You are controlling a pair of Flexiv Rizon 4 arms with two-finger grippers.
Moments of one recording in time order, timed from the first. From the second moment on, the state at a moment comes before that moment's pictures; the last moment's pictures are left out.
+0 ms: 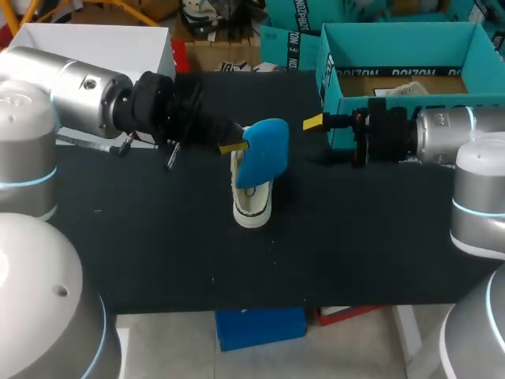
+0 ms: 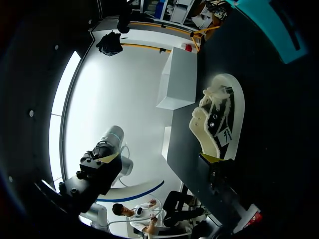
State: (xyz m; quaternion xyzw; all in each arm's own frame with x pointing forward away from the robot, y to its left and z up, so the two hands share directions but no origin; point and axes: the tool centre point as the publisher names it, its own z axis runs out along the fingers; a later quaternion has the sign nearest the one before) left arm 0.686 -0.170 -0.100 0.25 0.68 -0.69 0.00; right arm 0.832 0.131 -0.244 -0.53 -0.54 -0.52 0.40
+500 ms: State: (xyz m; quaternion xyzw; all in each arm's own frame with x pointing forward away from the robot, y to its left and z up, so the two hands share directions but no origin) left arm 0.664 -0.162 -0.124 0.39 0.71 -0.57 0.14; right arm 0.832 0.131 -0.244 -0.53 -0.54 -0.52 0.40
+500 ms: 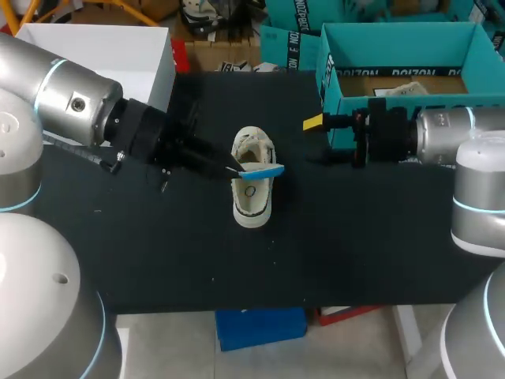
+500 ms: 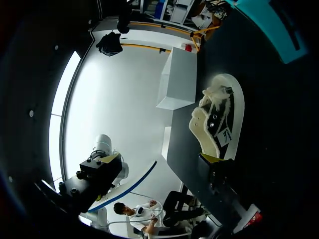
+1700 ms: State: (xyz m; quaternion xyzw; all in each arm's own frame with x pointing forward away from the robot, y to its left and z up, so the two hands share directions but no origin) left arm 0.631 -0.156 -0.141 0.48 0.71 -0.43 0.28; right arm 0.832 0.131 -0.244 -0.53 -0.54 -0.52 0.40
